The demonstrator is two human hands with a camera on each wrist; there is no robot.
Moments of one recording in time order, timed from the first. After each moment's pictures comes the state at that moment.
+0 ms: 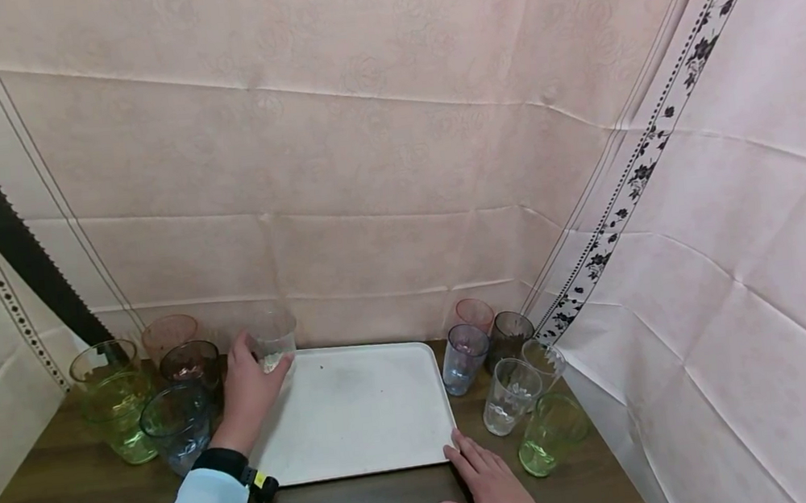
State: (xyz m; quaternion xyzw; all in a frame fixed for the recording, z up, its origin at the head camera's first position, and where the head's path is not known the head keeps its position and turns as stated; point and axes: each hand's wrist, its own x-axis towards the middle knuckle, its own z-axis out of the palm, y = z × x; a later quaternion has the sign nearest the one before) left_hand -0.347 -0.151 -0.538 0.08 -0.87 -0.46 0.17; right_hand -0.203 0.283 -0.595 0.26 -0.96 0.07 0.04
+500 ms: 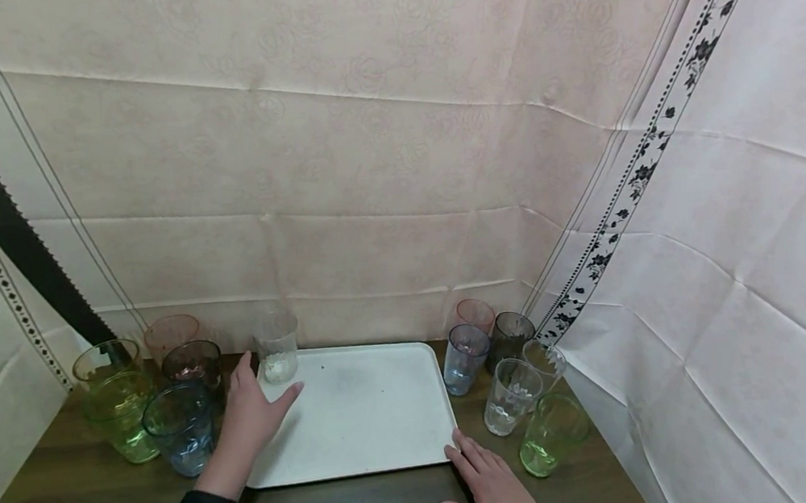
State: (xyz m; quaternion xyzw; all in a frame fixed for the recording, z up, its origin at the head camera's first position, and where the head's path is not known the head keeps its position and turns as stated) left_hand -0.298 -0.146 -0.532 0.06 -0.89 -0.44 0.10; right_hand -0.202 0.281 -0.591 0.25 -0.97 0.08 0.02
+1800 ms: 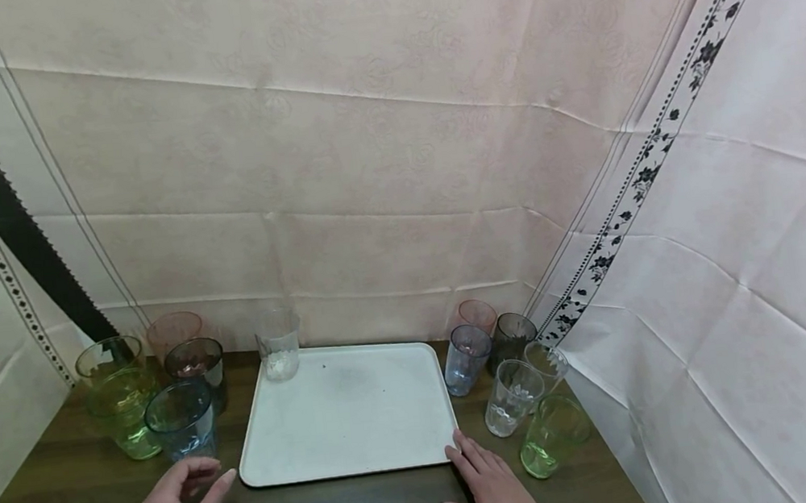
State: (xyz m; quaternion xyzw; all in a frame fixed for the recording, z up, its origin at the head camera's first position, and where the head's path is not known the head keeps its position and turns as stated) left_hand -0.162 -0.202 -0.548 0.10 -0.90 -0.41 0.10; right_hand -0.202 0.280 -0.589 0.25 -0.97 0.08 0.01
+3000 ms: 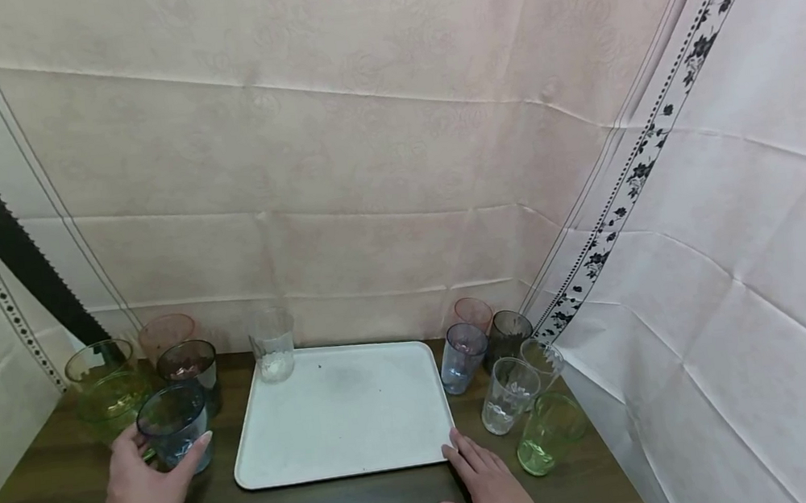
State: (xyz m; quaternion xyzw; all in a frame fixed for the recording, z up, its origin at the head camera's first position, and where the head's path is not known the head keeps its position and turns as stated) left_hand -0.204 -0.227 -0.547 0.24 -0.83 -0.47 0.17; right_hand -0.202 0.282 -0.592 0.26 -0.96 0.06 0.03
